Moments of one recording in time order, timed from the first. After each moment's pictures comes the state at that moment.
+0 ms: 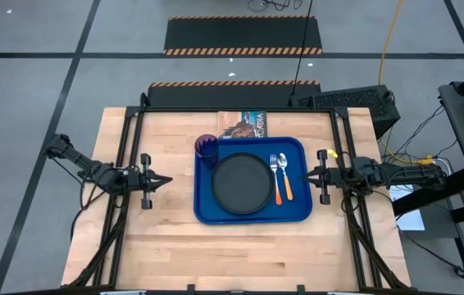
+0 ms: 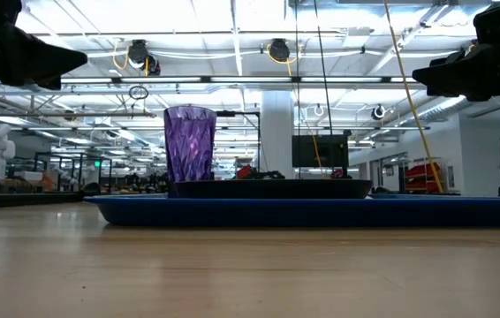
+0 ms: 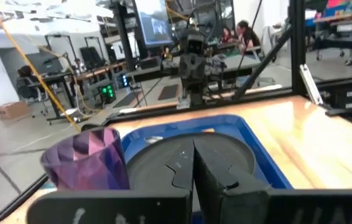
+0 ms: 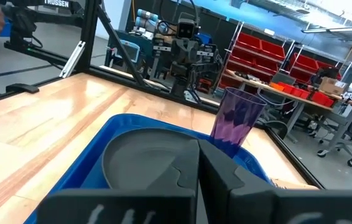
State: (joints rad) left arm -0.53 0.10 0.01 0.16 -0.59 0.23; right arm 0.05 0.03 0.01 0.02 0.00 -0.30
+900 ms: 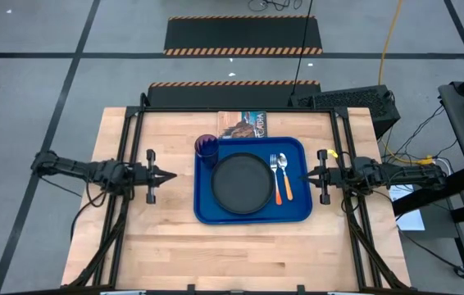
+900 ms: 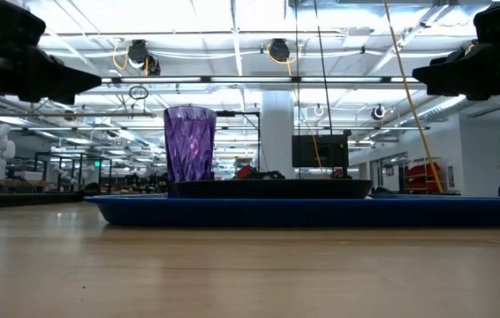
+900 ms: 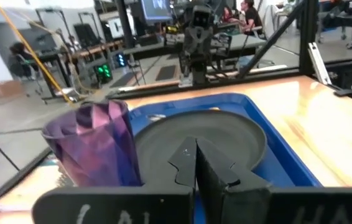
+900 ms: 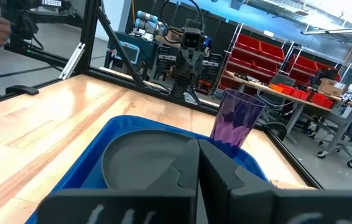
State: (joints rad) left arm -0.21 0.10 0.01 0.06 -0.26 0.17; right arm 0.05 0.03 0.01 0.03 0.00 -0.30
